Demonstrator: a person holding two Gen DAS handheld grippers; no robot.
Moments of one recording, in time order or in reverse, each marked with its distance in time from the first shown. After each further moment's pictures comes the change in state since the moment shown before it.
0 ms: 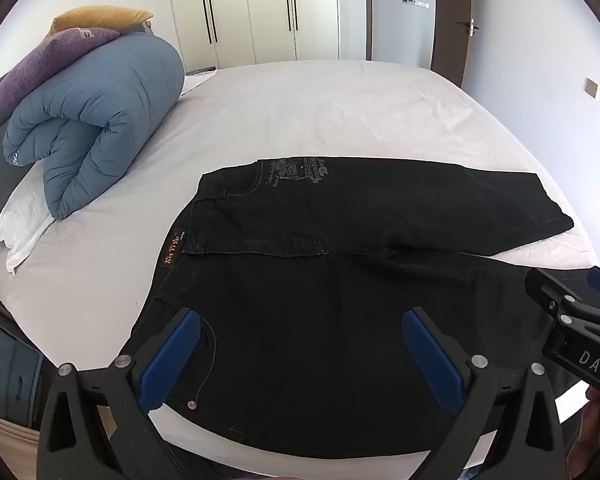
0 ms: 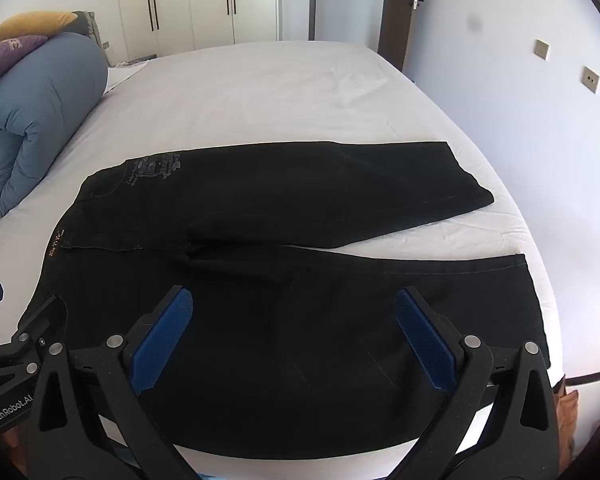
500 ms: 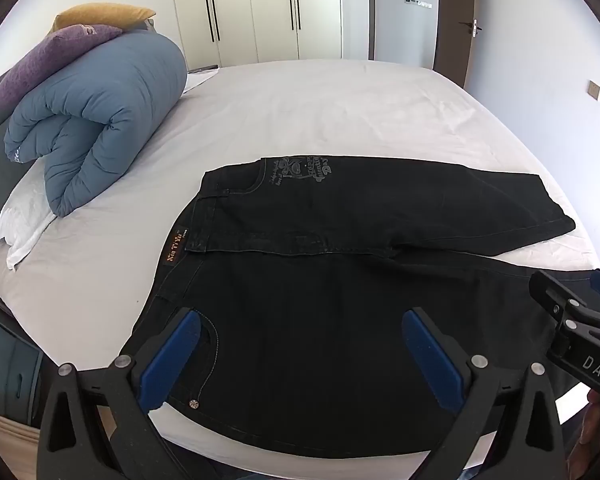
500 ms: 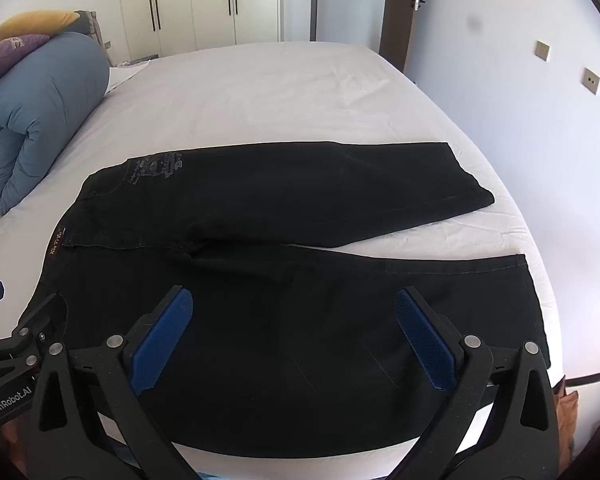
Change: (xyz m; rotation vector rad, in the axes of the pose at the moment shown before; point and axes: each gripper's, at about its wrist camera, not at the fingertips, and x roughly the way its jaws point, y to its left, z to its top) left arm 0.001 0.002 0.000 -0.010 0.011 -0.008; right arm -0.001 -0.003 -0.002 0.001 -0.008 0.005
